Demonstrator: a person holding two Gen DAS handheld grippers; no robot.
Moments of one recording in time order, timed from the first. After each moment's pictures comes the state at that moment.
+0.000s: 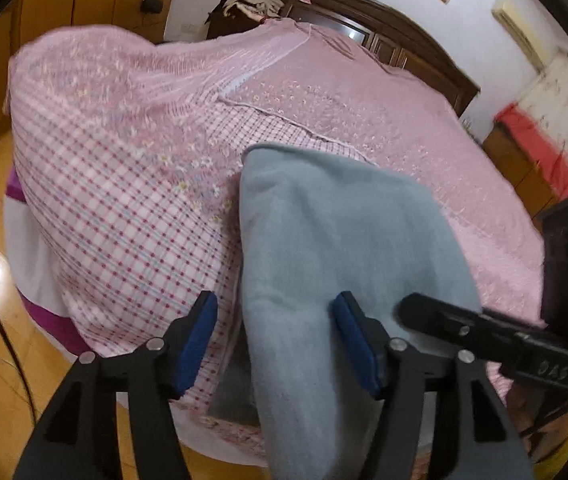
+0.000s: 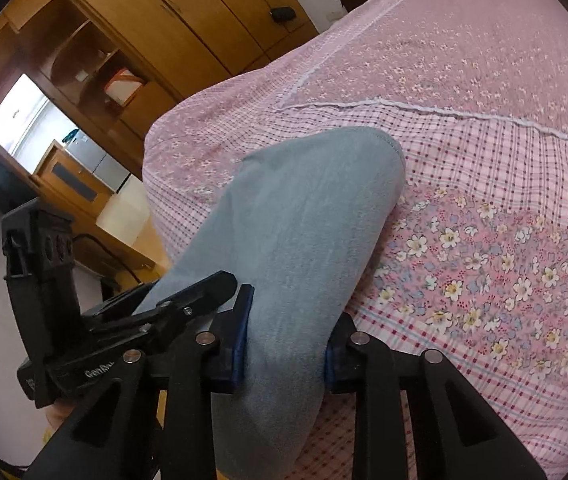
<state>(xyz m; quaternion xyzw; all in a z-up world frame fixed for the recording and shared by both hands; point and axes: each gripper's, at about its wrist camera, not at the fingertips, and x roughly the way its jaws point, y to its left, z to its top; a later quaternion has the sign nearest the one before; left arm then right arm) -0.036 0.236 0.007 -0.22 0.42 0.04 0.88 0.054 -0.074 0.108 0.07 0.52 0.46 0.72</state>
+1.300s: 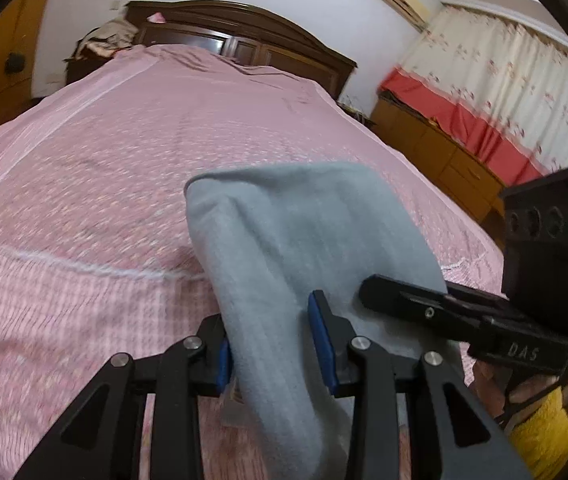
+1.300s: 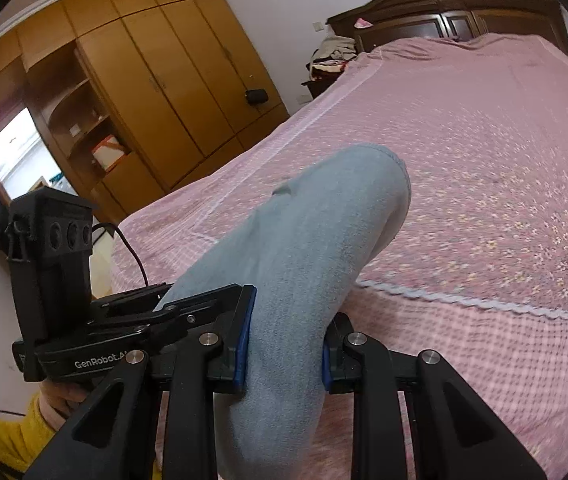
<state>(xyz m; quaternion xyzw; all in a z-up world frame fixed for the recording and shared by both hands) 0.115 0.031 0.064 -0.12 0.37 -0.15 0.91 0.152 -0.276 0.171 0.09 0.41 0.42 0.81</state>
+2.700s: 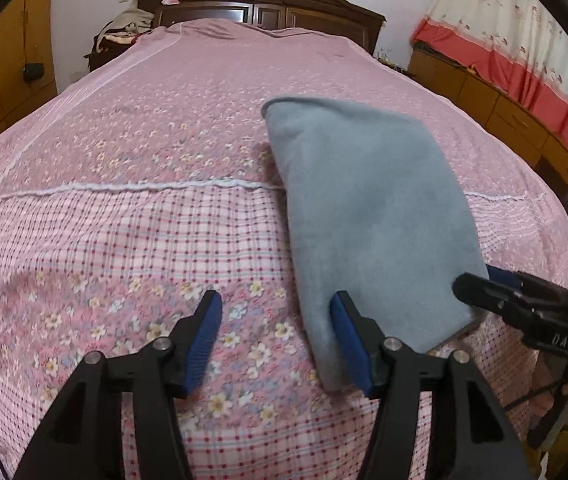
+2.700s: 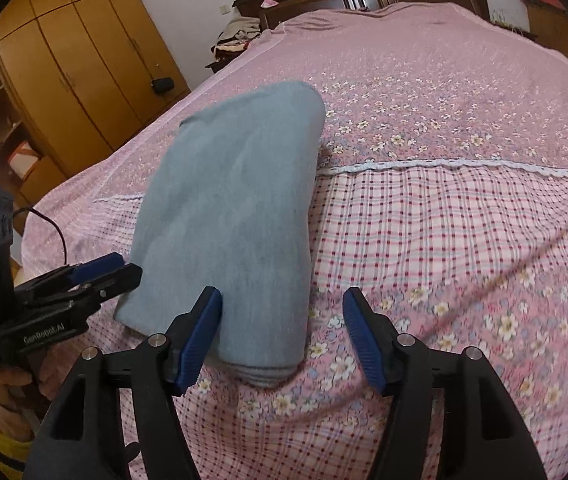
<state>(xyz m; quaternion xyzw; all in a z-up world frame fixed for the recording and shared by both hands) 0.071 0.033 -0.012 -0.04 0.42 -0.07 0.90 0.105 -0.325 0.095 0.07 0.46 0.26 0.84</state>
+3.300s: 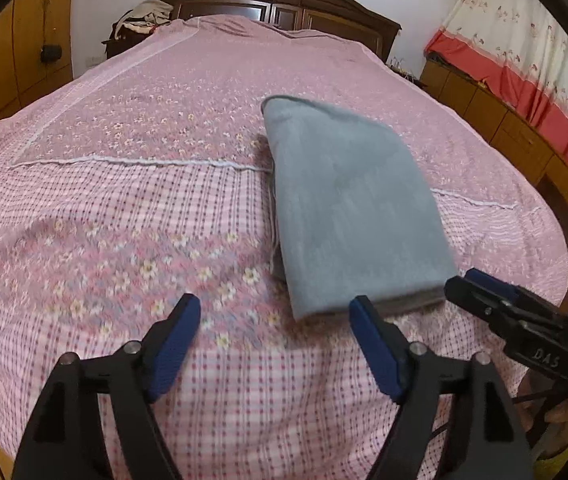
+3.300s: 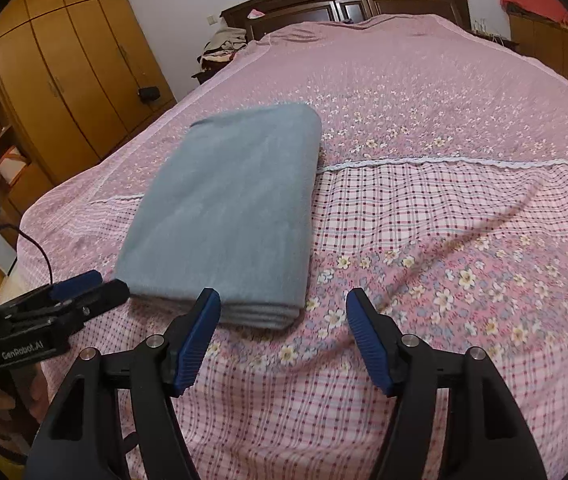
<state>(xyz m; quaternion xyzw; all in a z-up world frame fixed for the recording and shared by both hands) 0.014 0.013 0.006 -0.07 0.43 -0.05 0.90 0.065 -0.345 0.116 0.06 0.45 0.22 0.86</state>
